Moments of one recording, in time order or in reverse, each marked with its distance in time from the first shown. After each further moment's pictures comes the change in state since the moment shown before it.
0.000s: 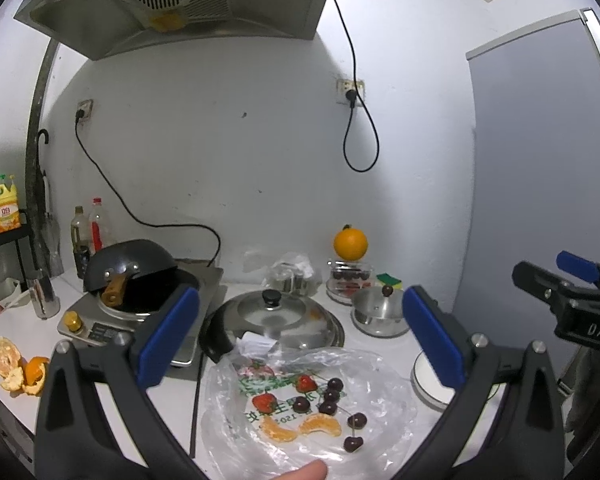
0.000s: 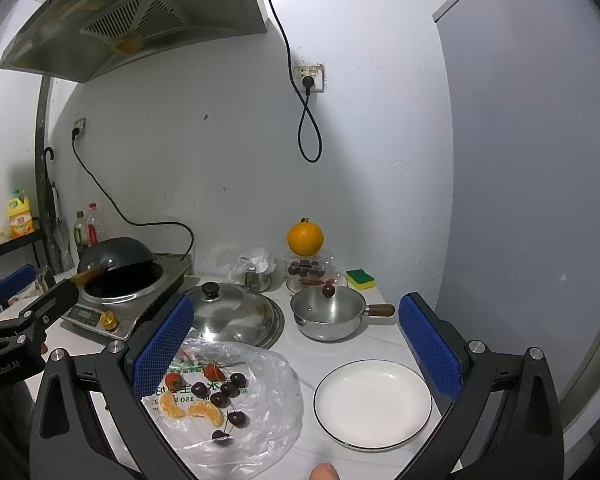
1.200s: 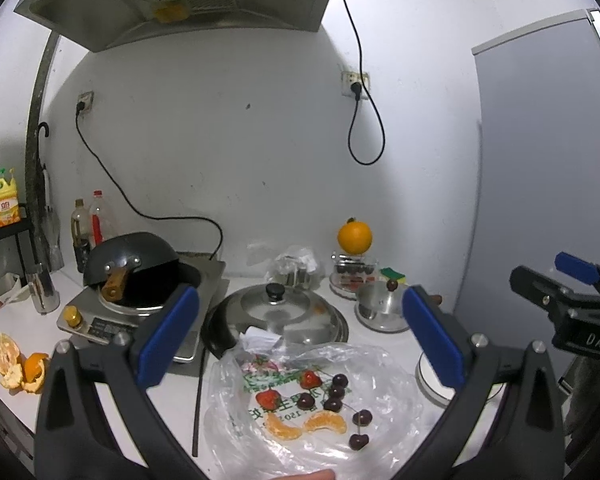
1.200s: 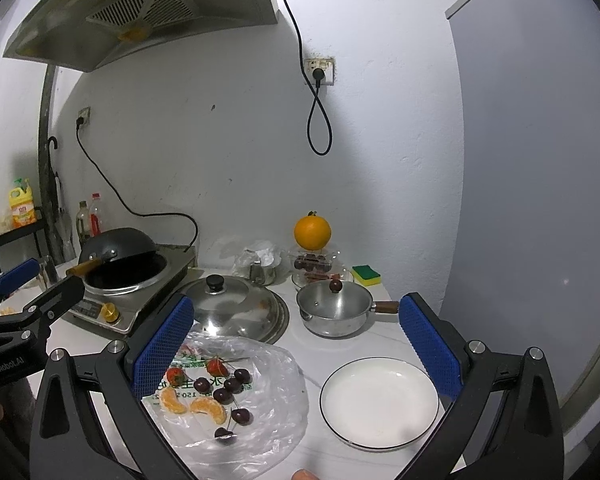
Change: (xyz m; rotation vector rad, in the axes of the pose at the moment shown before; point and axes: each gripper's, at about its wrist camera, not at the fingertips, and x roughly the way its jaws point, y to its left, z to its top) left arm 0.008 0.010 -0.003 -0.012 0.027 0.000; right arm 0.012 0.010 0.001 -0.017 0.025 0.018
